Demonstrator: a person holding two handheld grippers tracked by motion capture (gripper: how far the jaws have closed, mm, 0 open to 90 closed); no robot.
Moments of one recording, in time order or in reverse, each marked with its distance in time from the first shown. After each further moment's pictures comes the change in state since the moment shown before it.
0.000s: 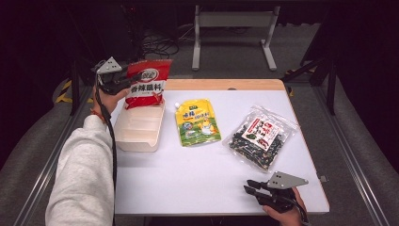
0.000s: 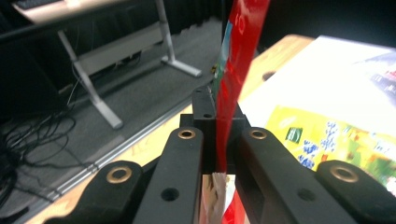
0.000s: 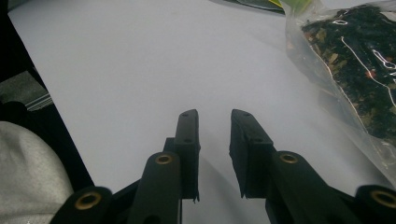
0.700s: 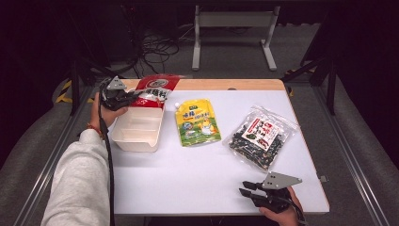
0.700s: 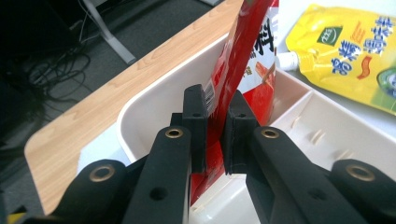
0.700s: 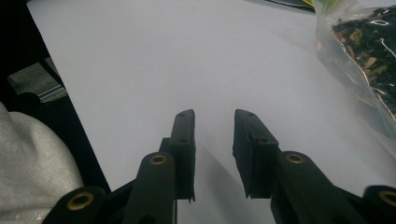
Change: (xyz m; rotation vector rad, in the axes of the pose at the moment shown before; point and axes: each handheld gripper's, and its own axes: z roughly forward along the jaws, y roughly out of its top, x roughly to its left) left arm -0.009 -0.047 0.003 0.281 0.075 0.032; right arm 0.004 0.004 0.009 0.023 0.055 -0.031
